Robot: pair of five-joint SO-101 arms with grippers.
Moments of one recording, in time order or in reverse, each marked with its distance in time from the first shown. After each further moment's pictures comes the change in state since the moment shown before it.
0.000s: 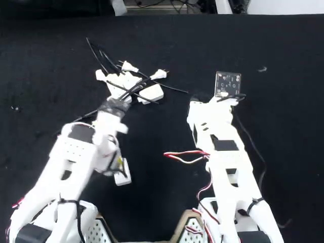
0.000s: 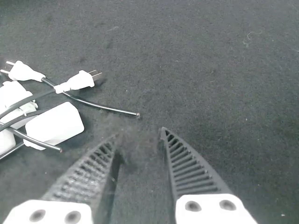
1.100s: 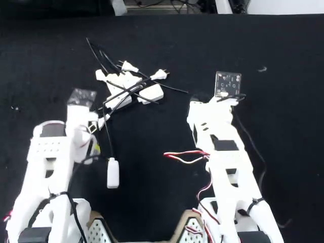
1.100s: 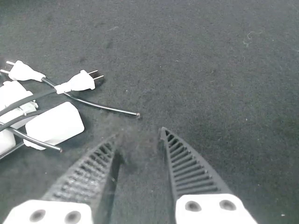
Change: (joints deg) left arm -19.0 -0.1 -2.5 -4.1 -5.5; right arm 0.0 0.0 0.0 0.0 0.0
